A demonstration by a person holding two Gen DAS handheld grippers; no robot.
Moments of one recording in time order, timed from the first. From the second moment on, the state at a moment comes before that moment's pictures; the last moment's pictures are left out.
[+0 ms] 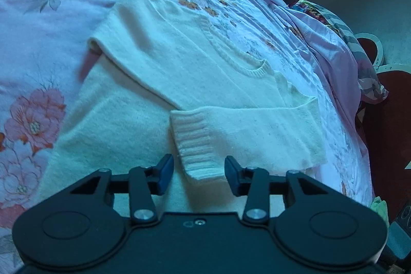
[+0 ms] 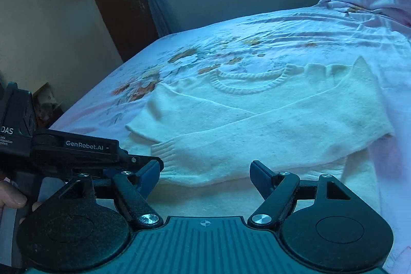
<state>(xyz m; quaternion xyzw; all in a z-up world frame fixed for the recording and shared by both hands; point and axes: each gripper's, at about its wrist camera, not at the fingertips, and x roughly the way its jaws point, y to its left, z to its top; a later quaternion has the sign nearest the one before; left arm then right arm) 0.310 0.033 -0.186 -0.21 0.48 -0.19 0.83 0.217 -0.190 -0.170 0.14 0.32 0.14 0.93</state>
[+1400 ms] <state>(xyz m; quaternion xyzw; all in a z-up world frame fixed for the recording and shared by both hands) 0.295 0.085 -0.177 -0.18 0.40 -0.07 0.90 0.285 -0.241 -0.196 0.10 0.36 0.00 0.93</state>
